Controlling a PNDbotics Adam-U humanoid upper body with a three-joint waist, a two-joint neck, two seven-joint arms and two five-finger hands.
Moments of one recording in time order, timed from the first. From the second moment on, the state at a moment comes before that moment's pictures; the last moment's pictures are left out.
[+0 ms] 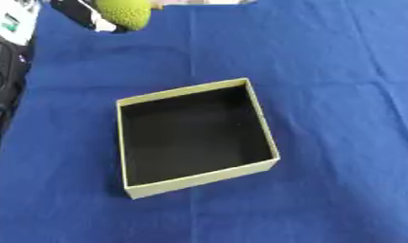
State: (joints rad) left arm -1.34 0.40 0.07 -0.76 -0.77 -0.64 -0.41; right arm -0.44 -0.45 -0.16 -1.98 -0.05 -0.33 -0.24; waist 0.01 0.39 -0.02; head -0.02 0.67
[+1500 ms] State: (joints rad) left arm -1.02 0.33 -0.38 -1.33 -0.61 -0.72 -0.21; right arm -0.43 -0.46 -0.17 -1.98 -0.04 -0.33 -0.25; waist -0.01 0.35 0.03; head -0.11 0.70
